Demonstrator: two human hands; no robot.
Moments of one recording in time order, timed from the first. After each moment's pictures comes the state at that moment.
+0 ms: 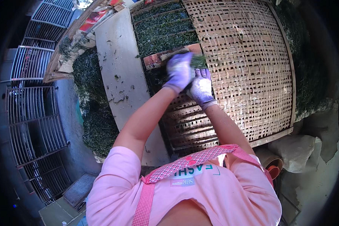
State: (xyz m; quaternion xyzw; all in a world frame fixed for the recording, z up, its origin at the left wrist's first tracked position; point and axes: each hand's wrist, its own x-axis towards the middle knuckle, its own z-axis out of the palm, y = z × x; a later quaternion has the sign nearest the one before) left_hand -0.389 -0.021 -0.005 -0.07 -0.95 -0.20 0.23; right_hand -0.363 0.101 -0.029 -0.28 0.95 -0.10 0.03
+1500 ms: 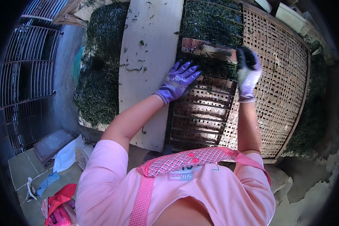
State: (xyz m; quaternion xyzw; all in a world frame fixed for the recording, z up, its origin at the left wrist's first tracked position) left_hand -0.273 -0.115 -0.034 -0.10 -0.99 -0.03 0.08; right_hand -0.433 0.079 0.036 -0.15 0.75 -0.64 -0.03
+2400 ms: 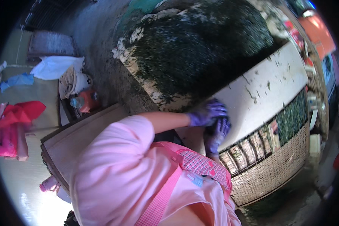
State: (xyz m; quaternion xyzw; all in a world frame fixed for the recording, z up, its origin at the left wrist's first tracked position) left_hand -0.012 -0.224 -0.070 0.07 -0.90 -0.35 0.24; right_hand -0.087 -0.073 -0.063 -0.55 0.81 -0.23 -0.03
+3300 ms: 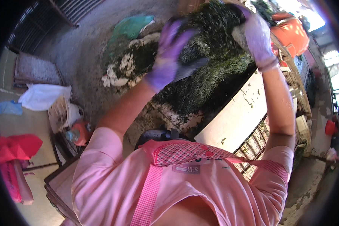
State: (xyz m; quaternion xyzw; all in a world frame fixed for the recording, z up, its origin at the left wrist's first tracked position) left_hand 0.177 -0.465 0.195 0.09 -0.76 -0.14 0.63; right_hand -0.029 -0.414 0.315 -0.65 0.70 -0.16 -0.25
